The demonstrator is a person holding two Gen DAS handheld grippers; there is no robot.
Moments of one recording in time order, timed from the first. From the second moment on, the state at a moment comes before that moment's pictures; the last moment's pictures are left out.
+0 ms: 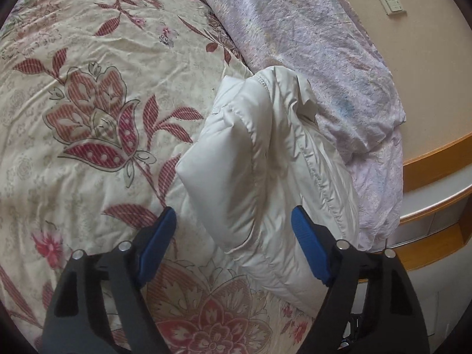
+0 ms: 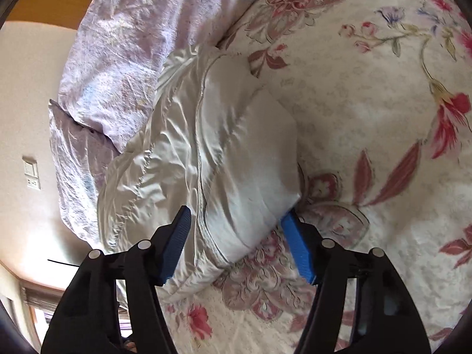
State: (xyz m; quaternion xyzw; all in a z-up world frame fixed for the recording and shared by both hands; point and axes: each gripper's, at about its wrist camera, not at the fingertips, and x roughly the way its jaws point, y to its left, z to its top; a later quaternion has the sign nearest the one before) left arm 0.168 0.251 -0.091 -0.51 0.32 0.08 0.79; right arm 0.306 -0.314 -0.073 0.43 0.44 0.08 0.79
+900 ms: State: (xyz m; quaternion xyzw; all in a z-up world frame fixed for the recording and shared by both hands) left arm 0.092 0.286 -0.047 -0.55 0.23 0.06 0.80; right arm 0.228 -0.286 -0.037 0.37 0.36 0.23 0.83
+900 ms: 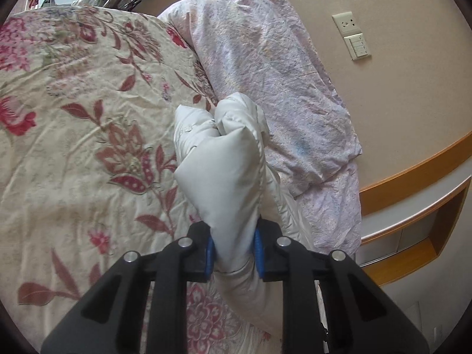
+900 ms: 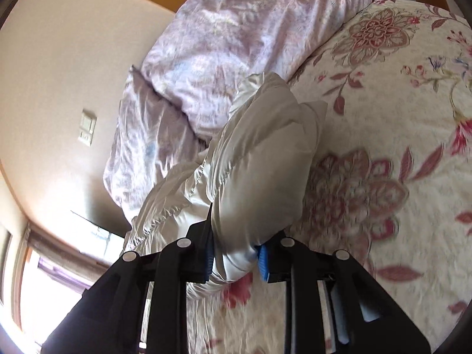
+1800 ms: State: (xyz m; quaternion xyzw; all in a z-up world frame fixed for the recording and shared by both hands) left arm 0.032 0.294 -0.085 -0.53 0.23 0.10 0.81; right arm 0.175 -0.173 0.012 0.05 0.30 0.18 0.94
